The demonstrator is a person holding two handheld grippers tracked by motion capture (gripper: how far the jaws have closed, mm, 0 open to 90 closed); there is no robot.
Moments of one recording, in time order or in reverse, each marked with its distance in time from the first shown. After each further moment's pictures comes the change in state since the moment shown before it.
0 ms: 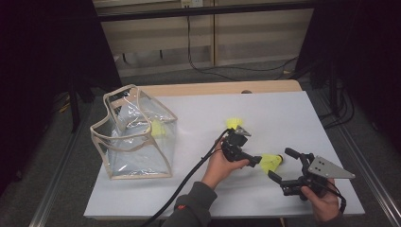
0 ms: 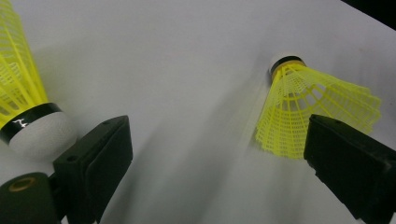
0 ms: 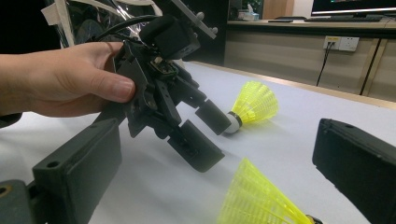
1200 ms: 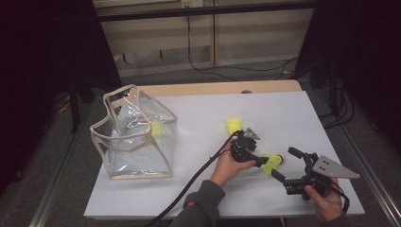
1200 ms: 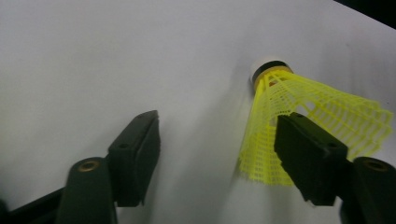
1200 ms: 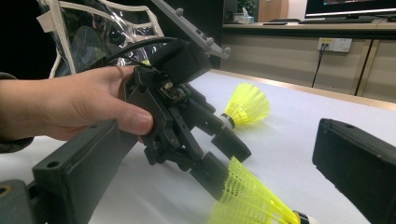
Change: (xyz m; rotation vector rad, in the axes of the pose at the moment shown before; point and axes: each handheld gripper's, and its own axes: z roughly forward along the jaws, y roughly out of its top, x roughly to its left) left arm -0.007 0.004 0.030 -0.015 -0.070 0.088; right arm -0.006 0.000 -0.006 -0.016 -0.015 0.013
